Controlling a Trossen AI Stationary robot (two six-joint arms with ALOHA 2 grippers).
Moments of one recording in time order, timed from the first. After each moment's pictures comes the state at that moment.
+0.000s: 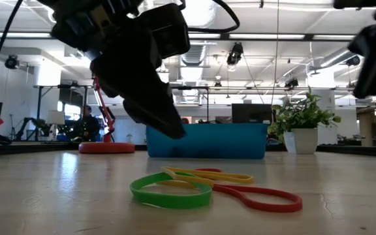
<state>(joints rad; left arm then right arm) -0.33 1.80 1.00 0.07 0.09 -0.38 0.75 1.59 1.02 -0.77 0.51 1.06</state>
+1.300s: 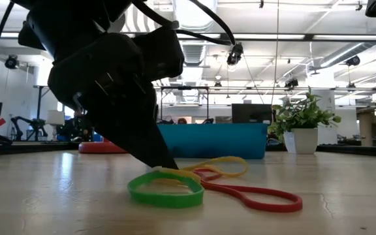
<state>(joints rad) -0.44 1.93 1.04 0.00 -0.24 -0.52 0.86 1.59 0.94 -0.74 0.53 1.21</state>
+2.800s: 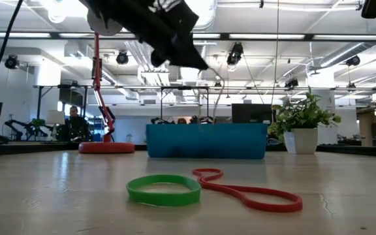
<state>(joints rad) 0.03 1.57 1.06 0.10 -0.34 -0.09 0.86 1.59 0.94 -0.74 0.59 1.37</state>
